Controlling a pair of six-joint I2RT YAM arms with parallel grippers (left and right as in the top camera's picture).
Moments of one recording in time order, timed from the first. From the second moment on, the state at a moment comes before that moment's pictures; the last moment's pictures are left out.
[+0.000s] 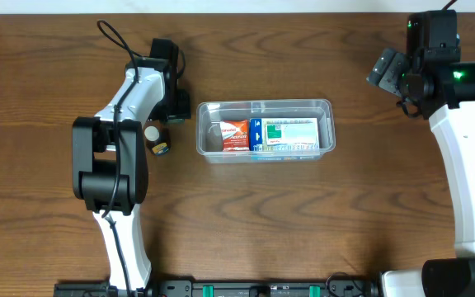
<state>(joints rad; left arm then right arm) -0.11 2.18 1.62 -0.86 -0.06 -0.18 0.06 1.59 1.64 -1.06 0.27 0.53</state>
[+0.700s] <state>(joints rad) -0.12 2.15 1.98 -1.39 -0.05 -0.20 0.06 1.59 1.64 -1.06 0.27 0.53</state>
